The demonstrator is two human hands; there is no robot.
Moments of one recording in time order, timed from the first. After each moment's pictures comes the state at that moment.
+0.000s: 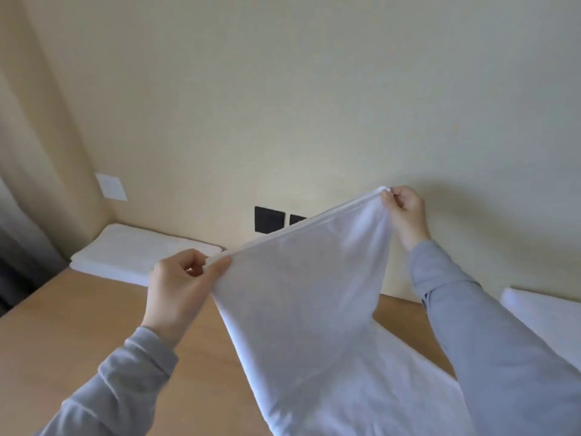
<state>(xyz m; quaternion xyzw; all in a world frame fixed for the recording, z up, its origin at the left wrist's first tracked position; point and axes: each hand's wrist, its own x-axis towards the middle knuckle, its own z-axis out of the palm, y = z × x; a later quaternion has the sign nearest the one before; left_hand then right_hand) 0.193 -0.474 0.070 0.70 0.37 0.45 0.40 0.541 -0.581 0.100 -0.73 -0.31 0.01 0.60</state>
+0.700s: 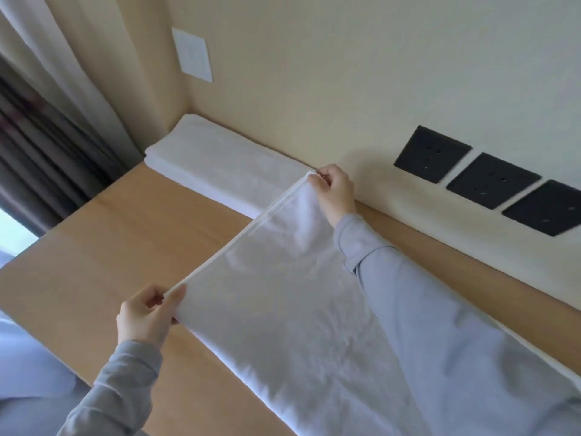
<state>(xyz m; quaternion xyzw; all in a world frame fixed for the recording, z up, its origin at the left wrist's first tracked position) 0.015 -0.331 -0.176 0.47 0.70 0.31 0.44 0.338 -0.267 -0.129 -0.75 -0.40 0.22 0.48</state>
